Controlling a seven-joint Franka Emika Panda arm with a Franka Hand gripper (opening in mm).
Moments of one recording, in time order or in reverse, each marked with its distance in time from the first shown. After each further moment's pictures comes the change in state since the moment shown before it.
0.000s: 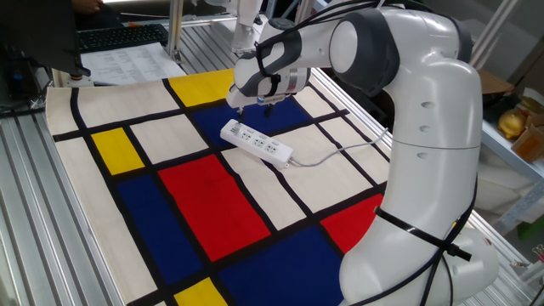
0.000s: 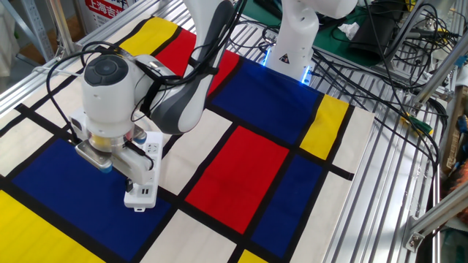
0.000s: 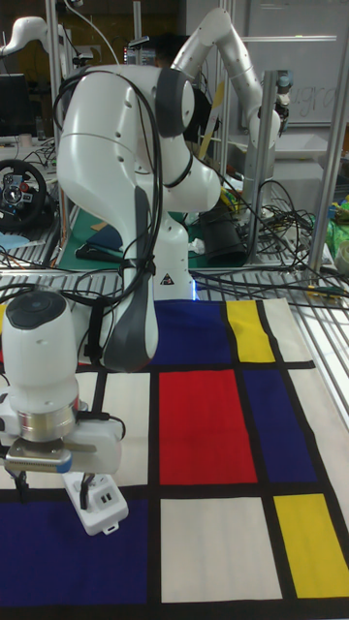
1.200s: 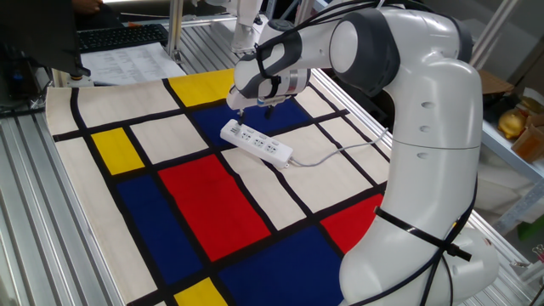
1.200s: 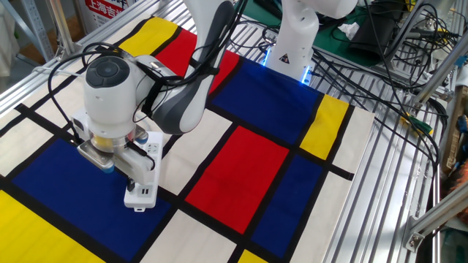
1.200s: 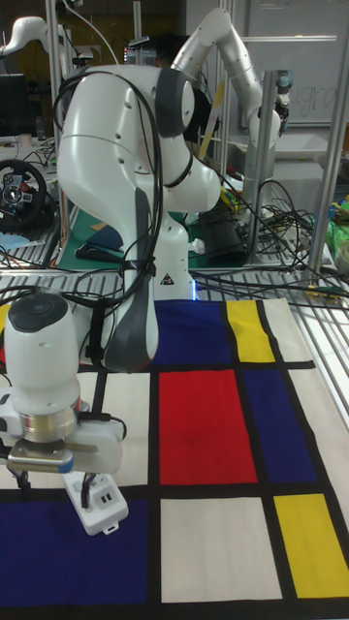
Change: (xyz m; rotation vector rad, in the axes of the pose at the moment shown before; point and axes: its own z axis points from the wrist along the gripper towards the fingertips) arm 0.006 0.000 0.004 0.004 0.013 0.004
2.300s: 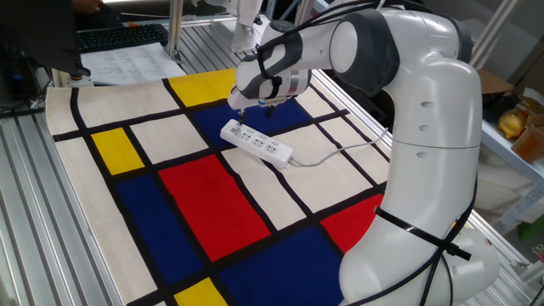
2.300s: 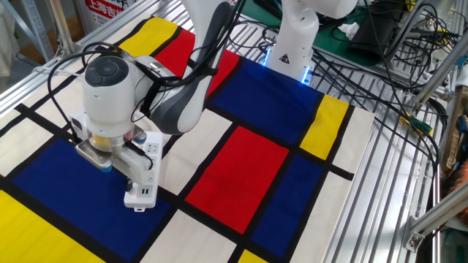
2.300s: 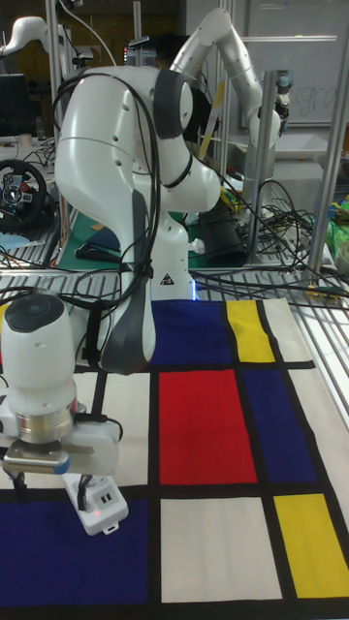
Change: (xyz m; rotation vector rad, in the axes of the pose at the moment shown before) arm -0.002 -0.005 0.002 -0.001 -0.016 0.003
